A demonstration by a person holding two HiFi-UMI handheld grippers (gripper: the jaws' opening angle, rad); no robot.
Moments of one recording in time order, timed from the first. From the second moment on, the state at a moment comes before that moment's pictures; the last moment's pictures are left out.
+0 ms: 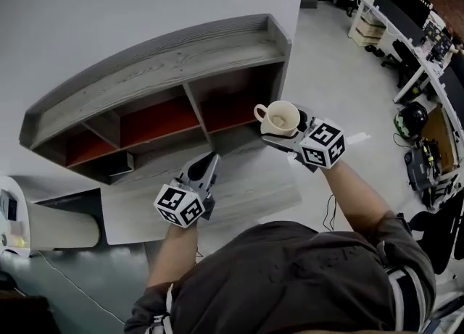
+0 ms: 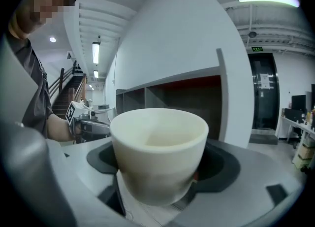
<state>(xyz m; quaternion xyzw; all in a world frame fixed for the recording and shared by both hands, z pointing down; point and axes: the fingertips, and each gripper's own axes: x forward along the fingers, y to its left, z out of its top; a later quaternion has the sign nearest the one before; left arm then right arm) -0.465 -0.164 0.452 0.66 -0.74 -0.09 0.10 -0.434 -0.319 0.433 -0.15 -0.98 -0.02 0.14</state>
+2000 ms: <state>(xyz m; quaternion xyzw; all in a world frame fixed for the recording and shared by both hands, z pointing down) -0.541 -0.137 0.474 0.63 -0.76 -0.10 0.11 -0.596 -0.336 0.508 -0.09 -0.98 -0.04 0.15</state>
